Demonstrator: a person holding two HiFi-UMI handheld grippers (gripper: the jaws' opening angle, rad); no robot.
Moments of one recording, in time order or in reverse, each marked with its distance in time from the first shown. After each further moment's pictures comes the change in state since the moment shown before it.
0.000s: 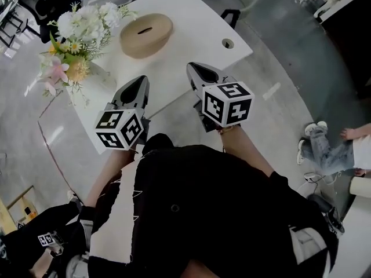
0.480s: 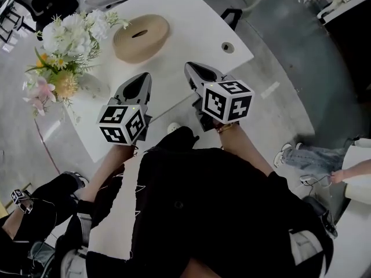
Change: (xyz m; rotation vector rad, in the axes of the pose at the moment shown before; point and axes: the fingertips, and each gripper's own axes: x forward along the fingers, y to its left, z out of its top) left arm 0.053 0.010 -0.007 0.027 0.053 0.001; right arm 0.034 -0.032 0.000 0.095 0.039 0.042
